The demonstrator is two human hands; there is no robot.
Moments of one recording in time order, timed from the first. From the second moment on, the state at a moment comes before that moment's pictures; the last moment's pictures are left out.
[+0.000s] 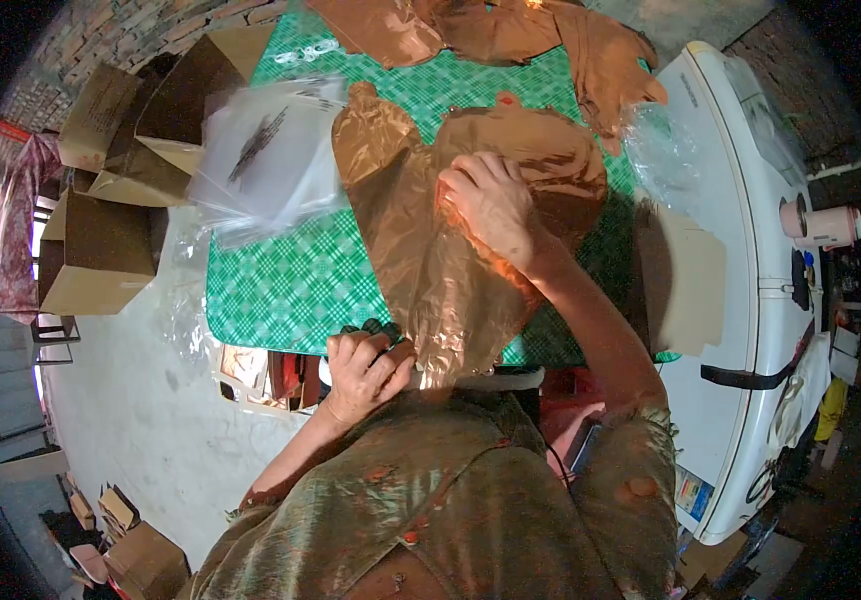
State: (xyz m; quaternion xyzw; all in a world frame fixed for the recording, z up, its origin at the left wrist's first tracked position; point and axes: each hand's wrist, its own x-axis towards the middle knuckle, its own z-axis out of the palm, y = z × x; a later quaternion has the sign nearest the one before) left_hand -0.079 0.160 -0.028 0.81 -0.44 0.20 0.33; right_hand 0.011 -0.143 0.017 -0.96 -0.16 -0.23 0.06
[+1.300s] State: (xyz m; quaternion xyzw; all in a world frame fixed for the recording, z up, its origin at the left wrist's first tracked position) left_hand -0.080 0.161 -0.026 0.82 -0.44 0.19 0.32; right_hand 0.044 -0.153 0.024 -0.97 -0.16 -0.19 0.00
